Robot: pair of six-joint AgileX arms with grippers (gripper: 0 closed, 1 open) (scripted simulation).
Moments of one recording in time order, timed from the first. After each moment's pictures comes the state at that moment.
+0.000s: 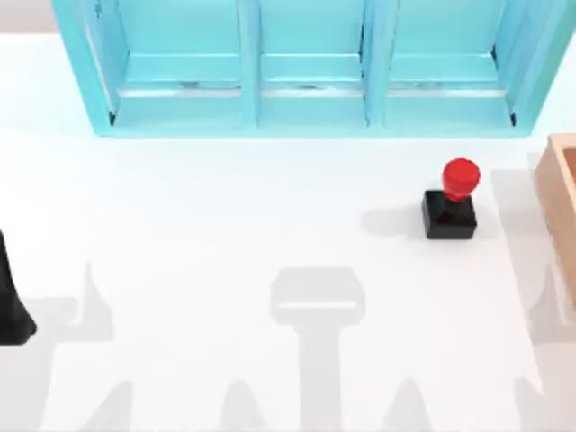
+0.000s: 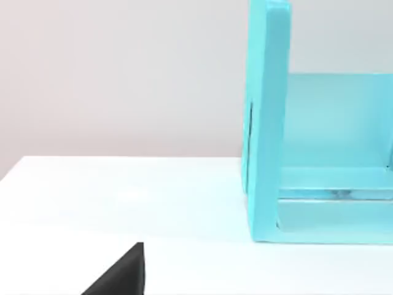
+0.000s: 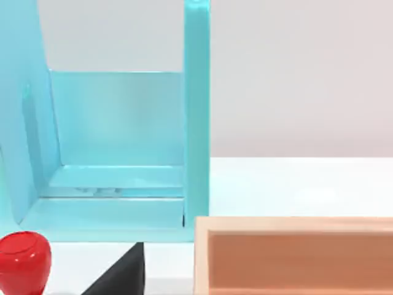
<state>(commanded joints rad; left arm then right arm) 0.00 0.00 0.00 0.00 0.00 0.00 0.00 0.00 0.00 0.00 0.00 0.00</state>
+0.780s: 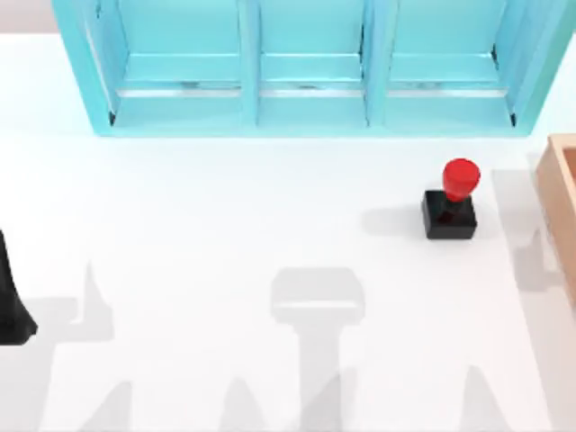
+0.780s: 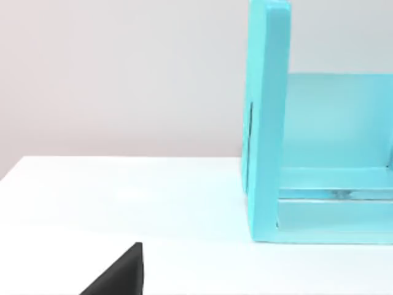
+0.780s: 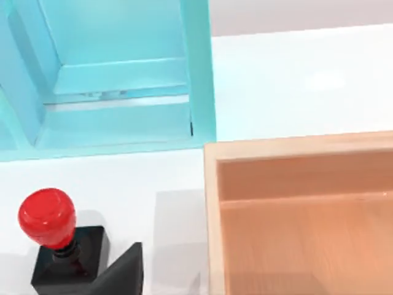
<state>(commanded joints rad) 0.00 0.00 0.00 0.00 0.00 0.00 0.00 0.56 0.58 -0.43 0.00 0.08</state>
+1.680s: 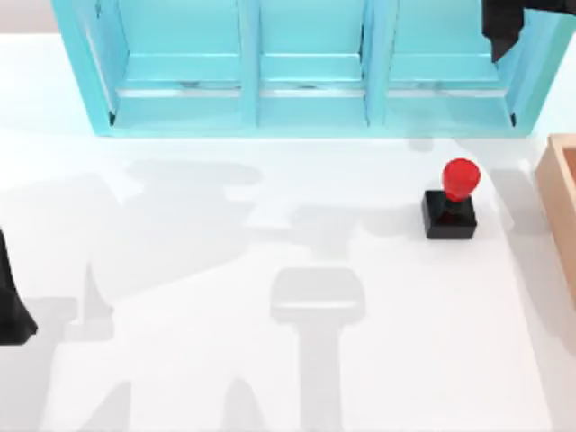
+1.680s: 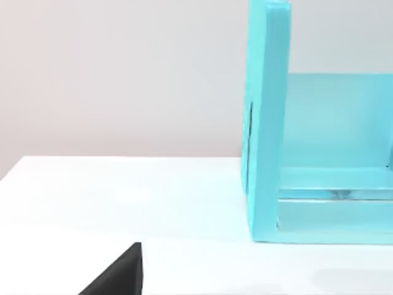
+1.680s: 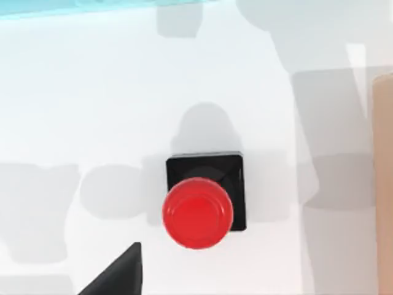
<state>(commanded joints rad) 0.00 0.00 0.00 0.00 0.00 0.00 0.22 1.94 1.99 -1.28 0.00 0.32</state>
